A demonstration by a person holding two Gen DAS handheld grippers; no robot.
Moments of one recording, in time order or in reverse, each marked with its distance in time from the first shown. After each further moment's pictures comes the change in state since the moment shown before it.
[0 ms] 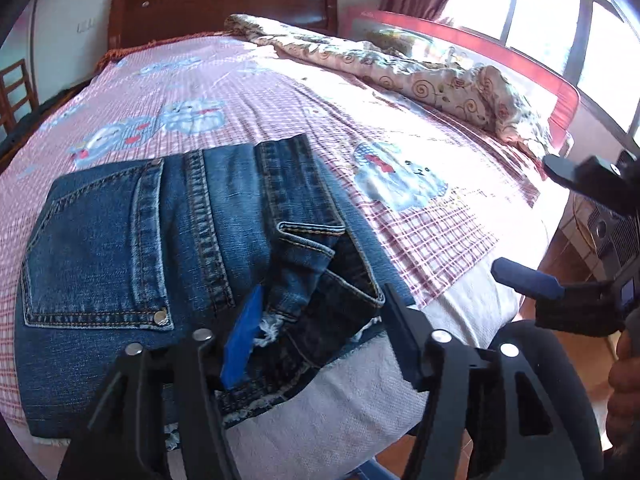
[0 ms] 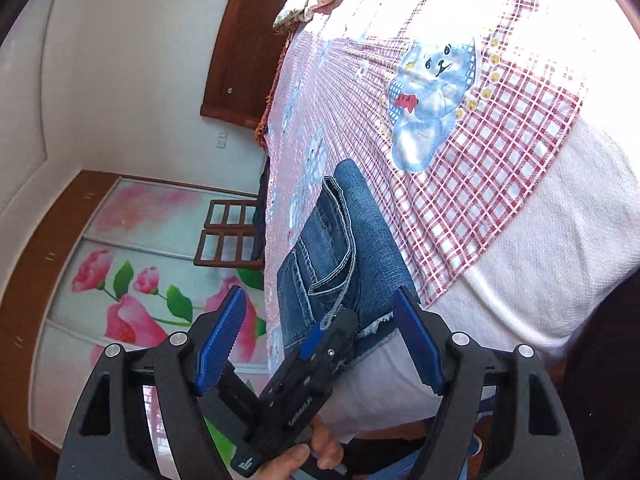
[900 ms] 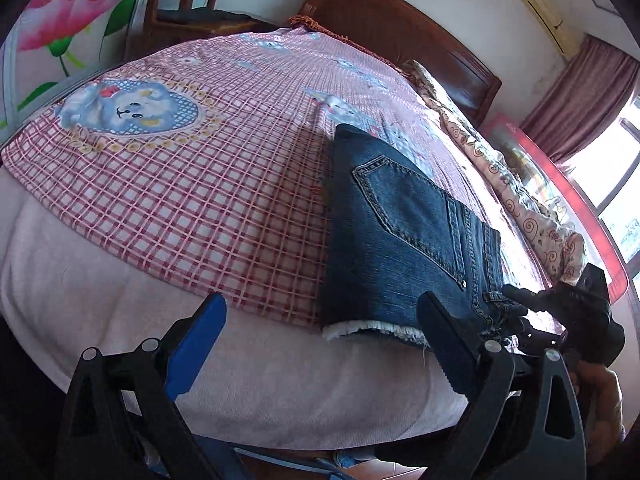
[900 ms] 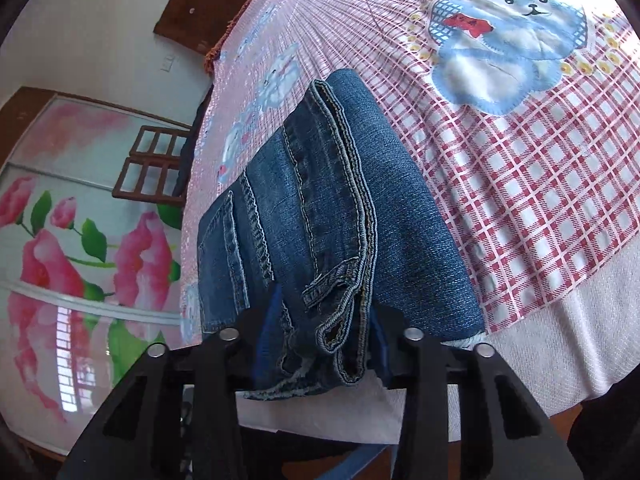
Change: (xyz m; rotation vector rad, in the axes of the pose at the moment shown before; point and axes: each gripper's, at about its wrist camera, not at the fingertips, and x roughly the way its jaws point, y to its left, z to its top) left arm -0.094 0.184 -0.115 -0.687 -0.121 0.177; right arm 0.132 0.042 -0.022 -0.268 0.229 -0.399
